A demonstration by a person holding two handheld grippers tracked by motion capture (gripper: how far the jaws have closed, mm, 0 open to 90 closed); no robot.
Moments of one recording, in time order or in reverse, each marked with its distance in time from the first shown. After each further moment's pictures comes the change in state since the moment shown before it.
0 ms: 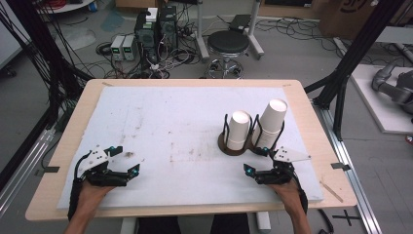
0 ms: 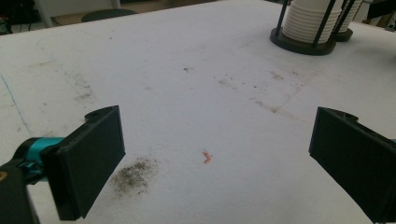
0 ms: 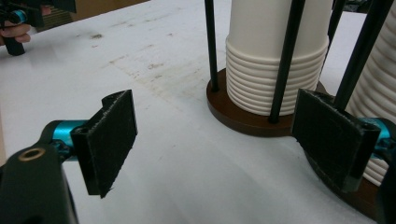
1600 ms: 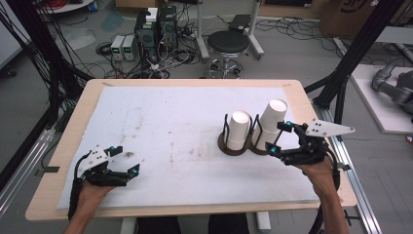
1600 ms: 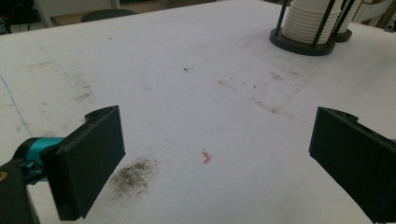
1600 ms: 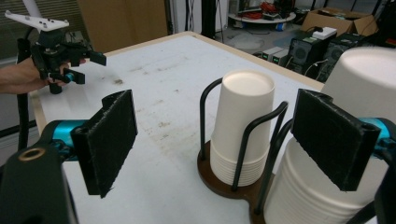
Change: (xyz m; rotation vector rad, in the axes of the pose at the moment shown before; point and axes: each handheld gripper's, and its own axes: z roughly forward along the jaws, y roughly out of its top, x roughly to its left) left arm 0.001 0.000 0.000 0.004 -0.004 0.001; right arm -0.004 0.113 -0.073 -0.025 0.022 -0.093
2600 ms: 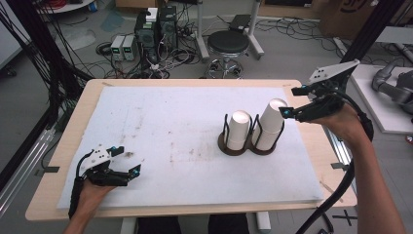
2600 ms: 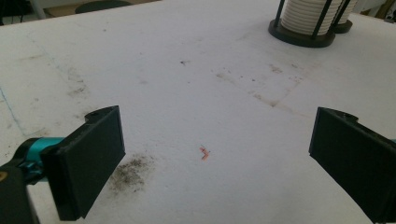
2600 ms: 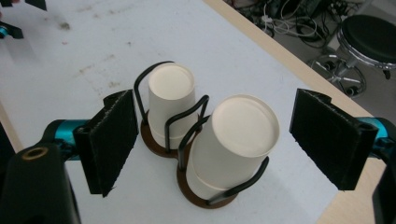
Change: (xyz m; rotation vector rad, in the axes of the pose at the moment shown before) left arm 0.000 0.001 0.003 0.032 -0.010 0.003; right arm -0.053 0.113 -0.004 0.402 -0.102 -0.092
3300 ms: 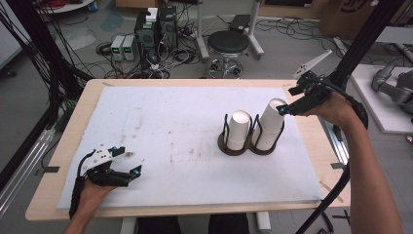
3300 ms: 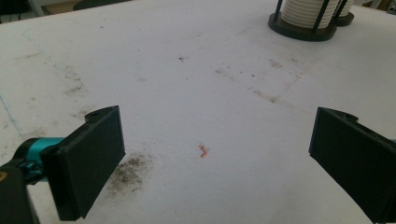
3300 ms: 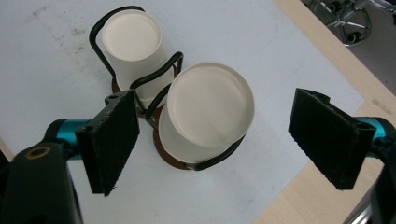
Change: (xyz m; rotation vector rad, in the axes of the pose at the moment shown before) left arm -0.002 0.001 0.002 0.023 0.000 0.017; right arm -0.022 0.017 0.029 0.257 -0.021 -0.013
